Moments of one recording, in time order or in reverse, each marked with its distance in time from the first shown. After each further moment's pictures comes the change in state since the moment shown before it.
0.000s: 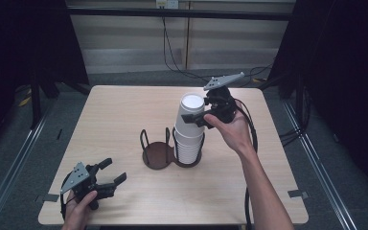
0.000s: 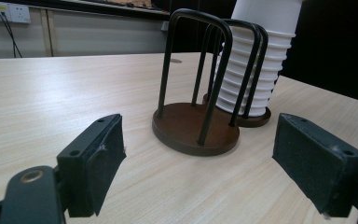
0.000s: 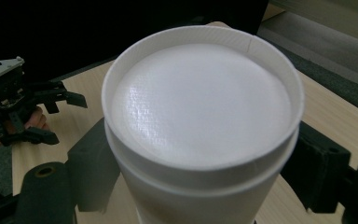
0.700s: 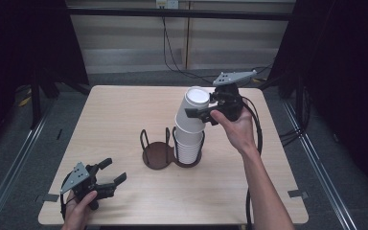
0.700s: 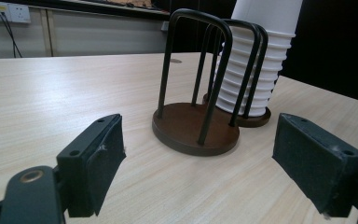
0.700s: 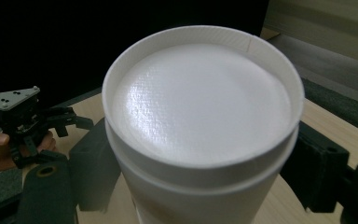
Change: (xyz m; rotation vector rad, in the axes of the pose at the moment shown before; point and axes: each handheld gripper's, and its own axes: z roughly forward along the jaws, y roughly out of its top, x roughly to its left) left arm 0.000 0.000 0.000 0.002 0.000 0.003; right arm -0.001 0.002 -0.019 -0.106 0.001 0.034
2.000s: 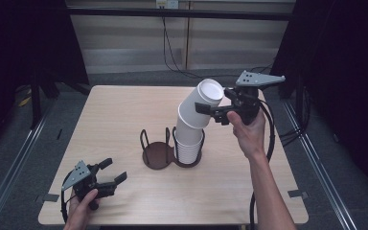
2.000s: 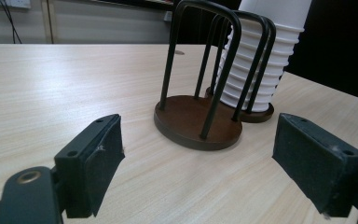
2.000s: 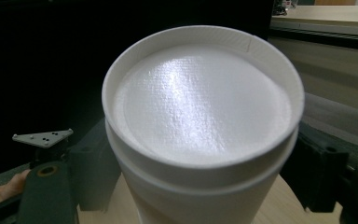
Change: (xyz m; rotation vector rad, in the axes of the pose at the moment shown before) left arm 0.002 0.001 0.003 0.038 0.003 -0.034; right arm 0.012 -0.003 -0.042 -0.230 0.022 0.002
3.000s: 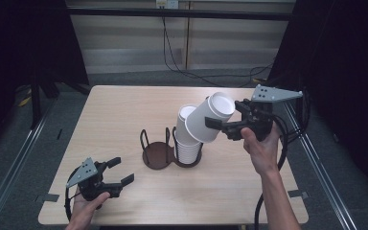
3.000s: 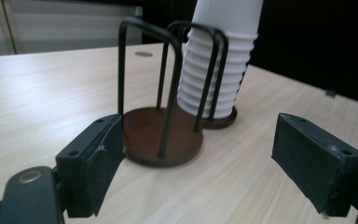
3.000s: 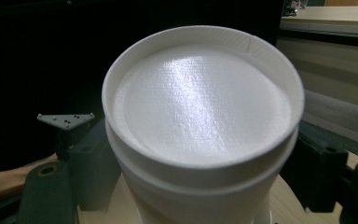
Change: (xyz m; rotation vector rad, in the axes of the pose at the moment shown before) left arm -0.024 0.030 0.010 0.024 -0.121 0.046; right arm 0.022 -0.016 -0.035 -0.006 0.031 0.000
